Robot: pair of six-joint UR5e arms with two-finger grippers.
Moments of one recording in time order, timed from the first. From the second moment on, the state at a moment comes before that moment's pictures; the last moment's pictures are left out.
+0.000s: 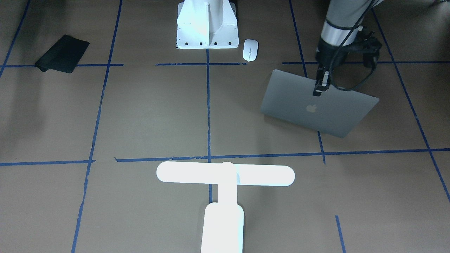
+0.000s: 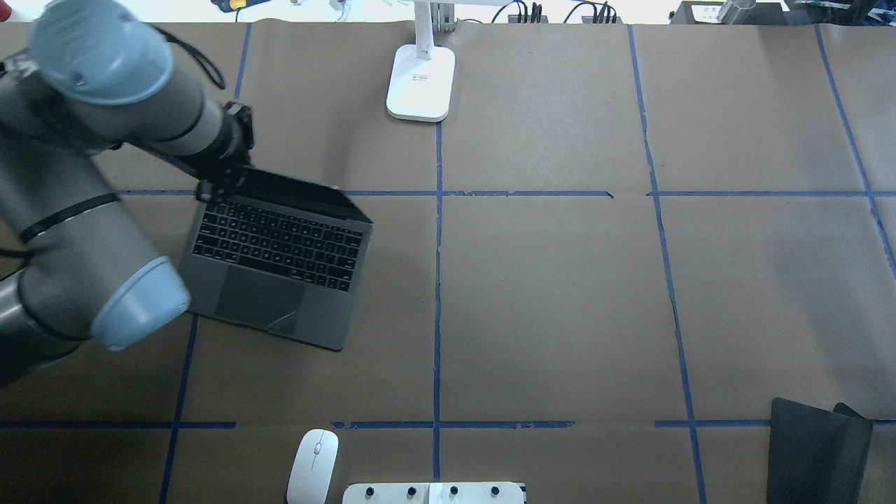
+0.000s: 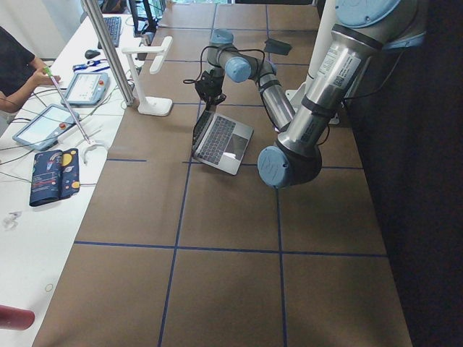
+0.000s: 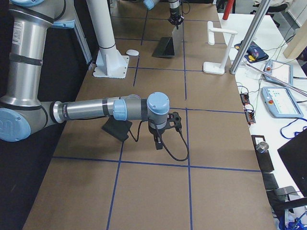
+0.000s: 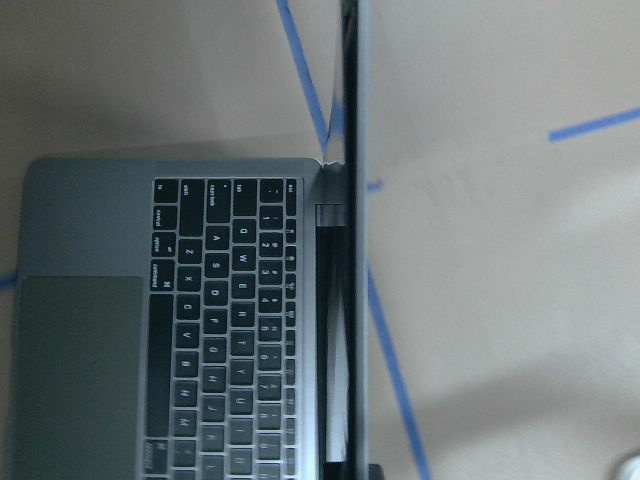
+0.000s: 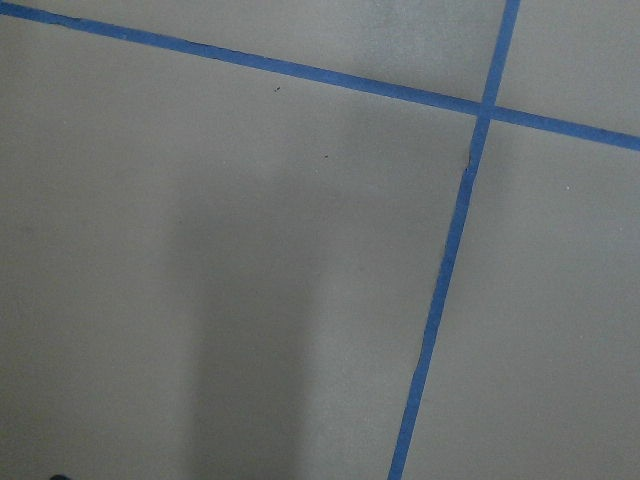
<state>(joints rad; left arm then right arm) -0.78 -2.18 -1.92 -1.36 -1.86 -2.36 1.50 -1.78 1.93 -1.65 2.39 -0.13</state>
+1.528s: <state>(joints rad) -0.68 -2.67 -1.31 -1.44 -1.72 -2.61 1.50 -1.78 1.89 -1.65 2.40 -0.13</state>
